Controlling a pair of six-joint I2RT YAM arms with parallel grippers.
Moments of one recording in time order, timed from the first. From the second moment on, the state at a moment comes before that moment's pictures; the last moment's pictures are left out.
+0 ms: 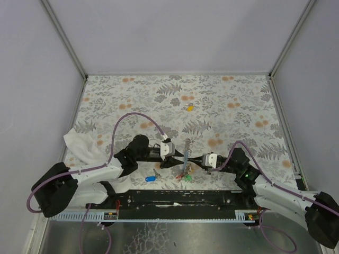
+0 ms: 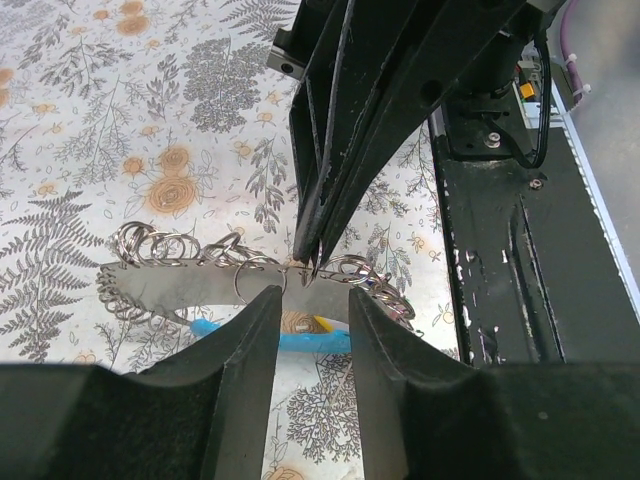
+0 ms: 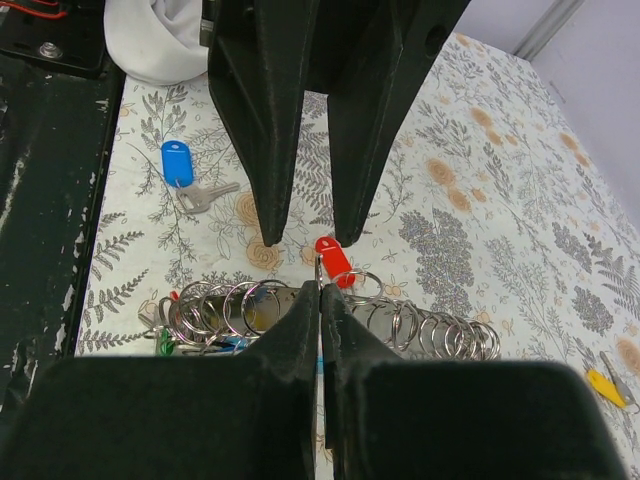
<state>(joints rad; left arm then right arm) -0.85 1.17 0.41 0.57 0.67 0.17 0.77 0.76 0.13 0.53 -0.59 -0.46</state>
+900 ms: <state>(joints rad) -0.88 1.24 0.45 0.57 0.67 0.18 0.77 0.77 0.13 0.54 -0.61 -0.43</state>
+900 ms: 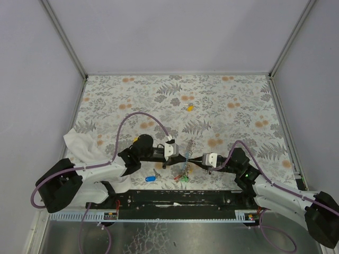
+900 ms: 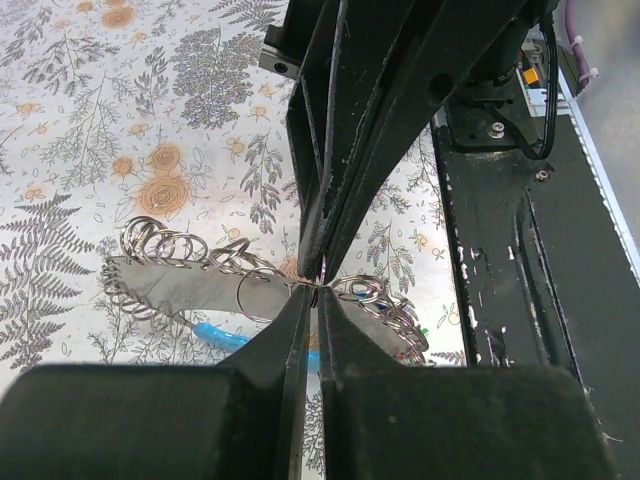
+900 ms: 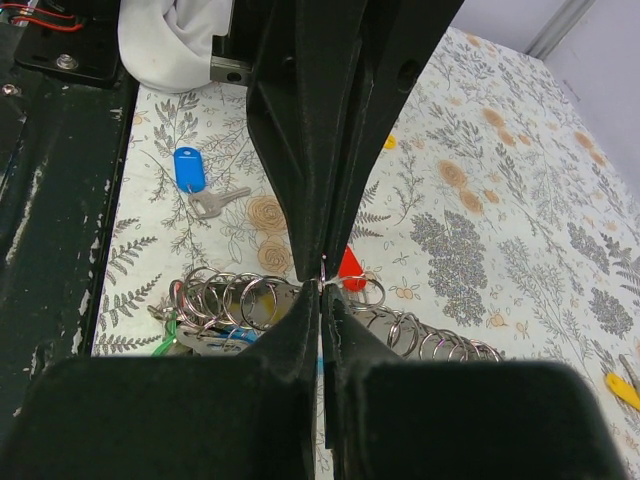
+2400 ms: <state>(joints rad) -0.96 1.16 0.51 0.34 0.53 0.29 0.77 0.81 0.26 0.28 -0.69 -0.55</state>
